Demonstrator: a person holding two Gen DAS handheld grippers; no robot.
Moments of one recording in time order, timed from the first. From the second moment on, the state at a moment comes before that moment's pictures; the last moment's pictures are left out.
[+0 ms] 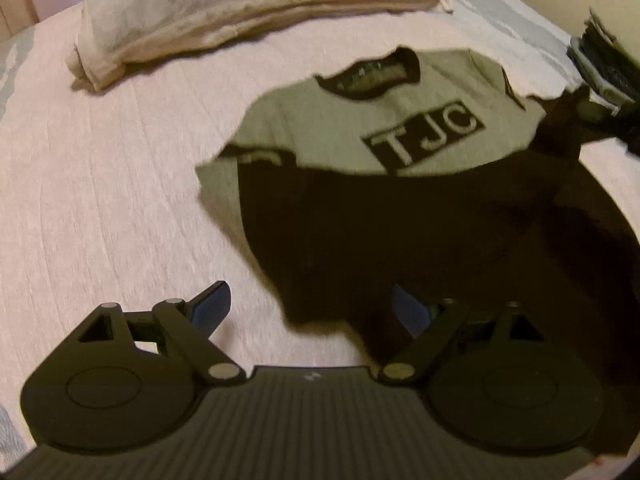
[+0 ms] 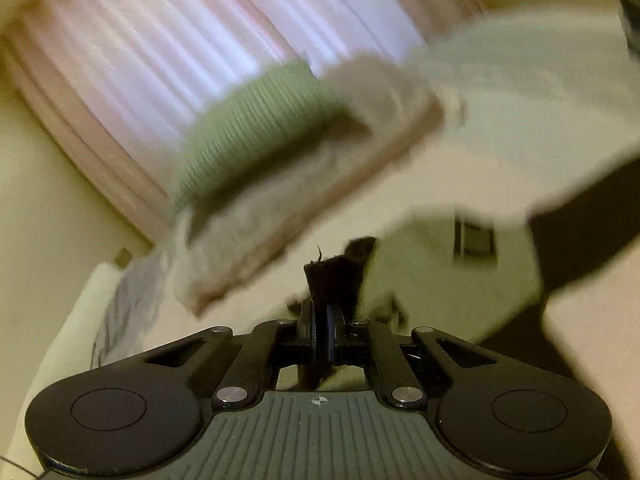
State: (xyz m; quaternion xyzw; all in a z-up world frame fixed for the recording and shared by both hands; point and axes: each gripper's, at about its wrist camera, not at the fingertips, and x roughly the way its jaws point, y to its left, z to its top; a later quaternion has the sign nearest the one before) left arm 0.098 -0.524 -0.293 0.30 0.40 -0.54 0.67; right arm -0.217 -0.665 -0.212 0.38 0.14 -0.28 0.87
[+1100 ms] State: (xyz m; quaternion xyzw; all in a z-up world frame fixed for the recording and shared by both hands) left arm 0.132 -0.597 -0.332 0.33 0.38 -0.48 0.72; right arm -0.287 -0.689 -0.270 0.39 0.20 -0.37 0.82
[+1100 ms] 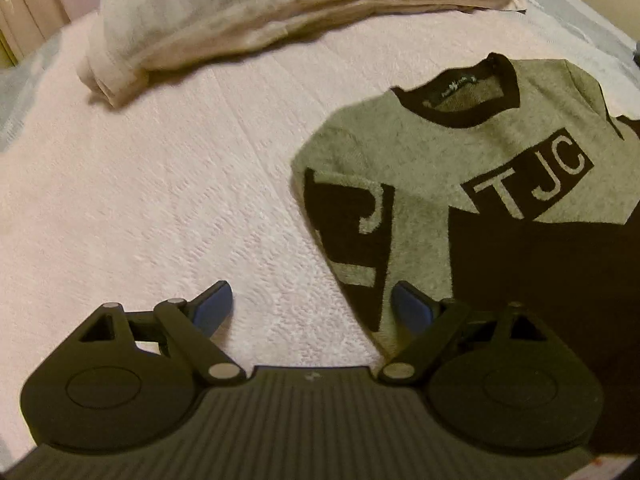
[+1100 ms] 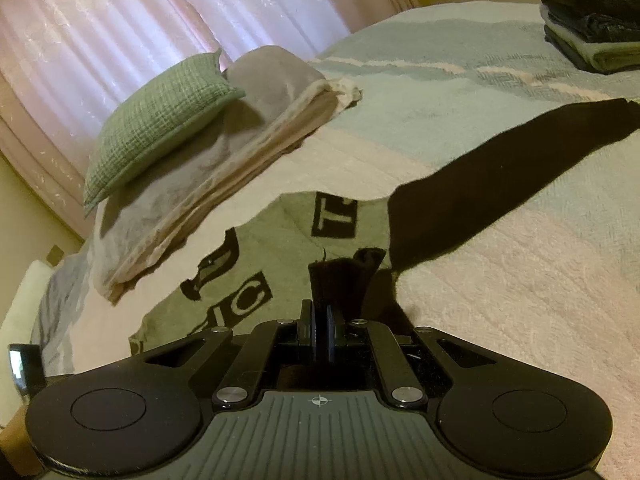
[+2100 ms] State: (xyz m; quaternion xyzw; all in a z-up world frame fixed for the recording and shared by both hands) left arm -0.074 -0.619 -0.324 0.34 0.35 -0.59 0.64; right arm -0.335 -0.703 -0.314 0.46 0.22 -0.32 0.80
